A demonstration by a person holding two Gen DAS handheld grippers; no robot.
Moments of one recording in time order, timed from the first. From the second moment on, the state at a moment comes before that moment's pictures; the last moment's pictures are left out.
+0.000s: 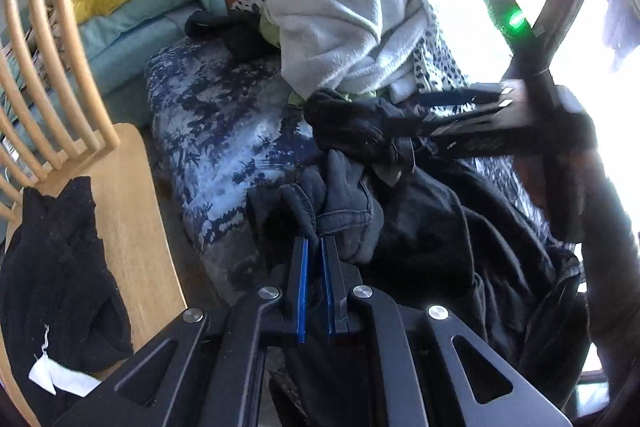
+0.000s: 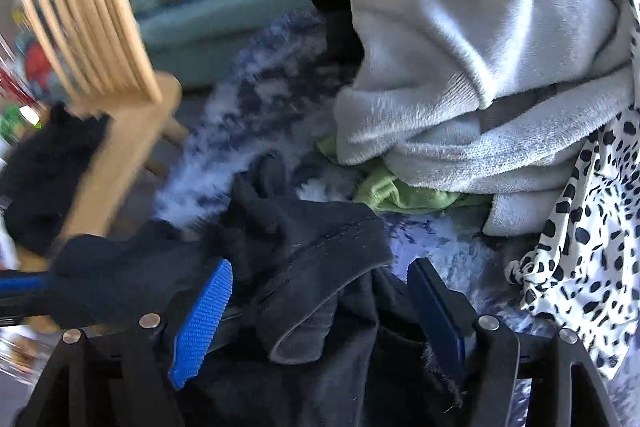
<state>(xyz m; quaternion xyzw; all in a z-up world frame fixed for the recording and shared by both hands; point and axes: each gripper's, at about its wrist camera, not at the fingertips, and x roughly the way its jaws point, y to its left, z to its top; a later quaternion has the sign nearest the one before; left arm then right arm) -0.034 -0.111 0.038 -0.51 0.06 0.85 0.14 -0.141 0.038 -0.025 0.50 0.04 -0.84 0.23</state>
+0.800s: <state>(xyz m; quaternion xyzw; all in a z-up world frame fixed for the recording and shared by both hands) -0.045 -0.156 0.045 -0.52 -0.07 0.84 0.15 -0.084 0.119 0.079 0.44 -0.10 -0.87 0.20</state>
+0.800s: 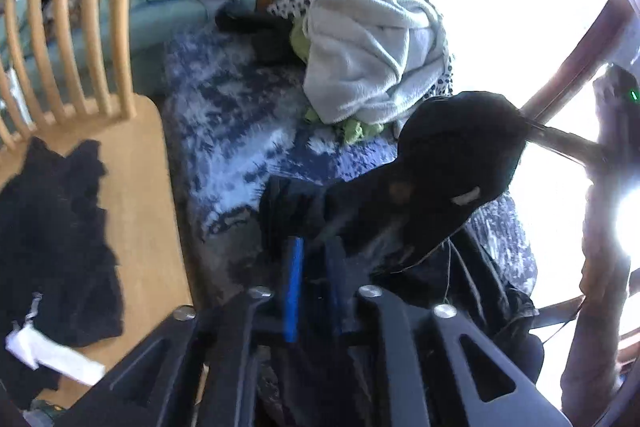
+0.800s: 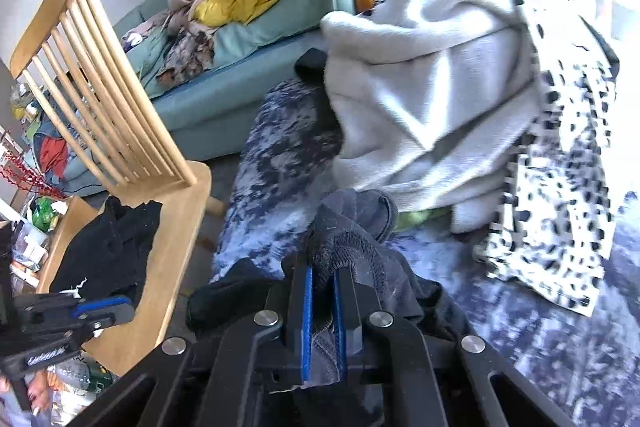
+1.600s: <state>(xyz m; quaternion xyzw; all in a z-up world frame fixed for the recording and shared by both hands) -0.066 -0.129 0.010 -0.58 -0.11 0.79 0.20 -0.065 0.172 0.088 0.40 -0.23 -0.87 0.20</state>
